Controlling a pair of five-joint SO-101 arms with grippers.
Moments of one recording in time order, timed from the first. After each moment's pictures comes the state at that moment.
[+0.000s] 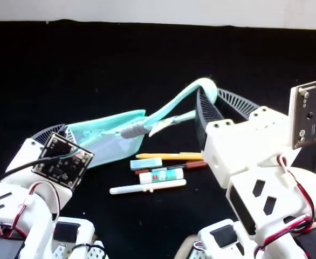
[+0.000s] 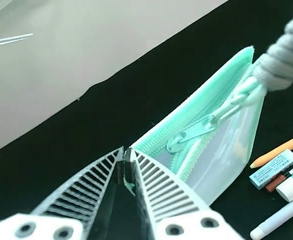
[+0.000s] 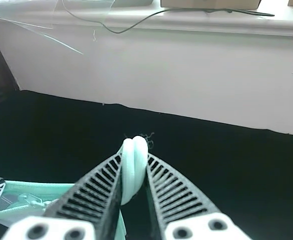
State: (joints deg) left arm -2.9 -72.7 28.4 86.0 -26.1; right arm -24.7 -43.0 -23.3 88.6 -5.6
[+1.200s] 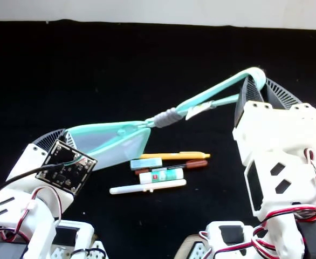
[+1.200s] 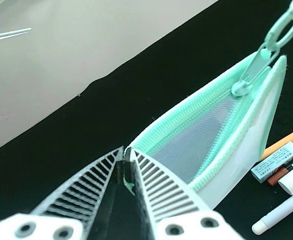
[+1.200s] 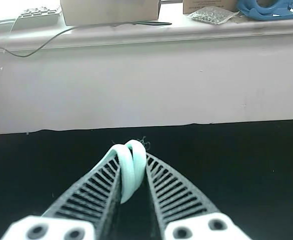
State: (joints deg) left arm -2.9 -72.8 35.4 84.8 -26.5; right arm -5.0 -42.7 -23.2 86.6 -5.6
